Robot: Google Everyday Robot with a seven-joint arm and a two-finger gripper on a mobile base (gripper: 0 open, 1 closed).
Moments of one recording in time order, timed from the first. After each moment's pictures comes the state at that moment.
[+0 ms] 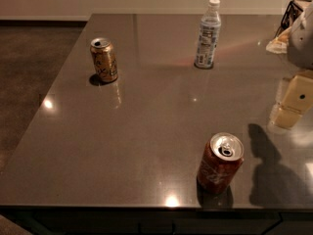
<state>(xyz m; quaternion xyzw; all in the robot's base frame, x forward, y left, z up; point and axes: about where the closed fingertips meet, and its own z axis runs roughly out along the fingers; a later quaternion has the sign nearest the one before) 0.438 -0.217 0.976 -0.60 0.78 -0.03 0.16</state>
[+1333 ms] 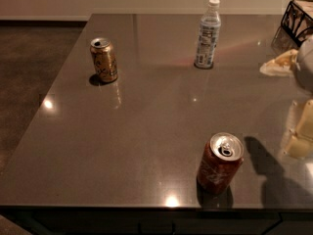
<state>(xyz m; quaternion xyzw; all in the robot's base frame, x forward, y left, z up) 0.395 -0.203 0.960 -0.64 0.75 0.04 0.17</state>
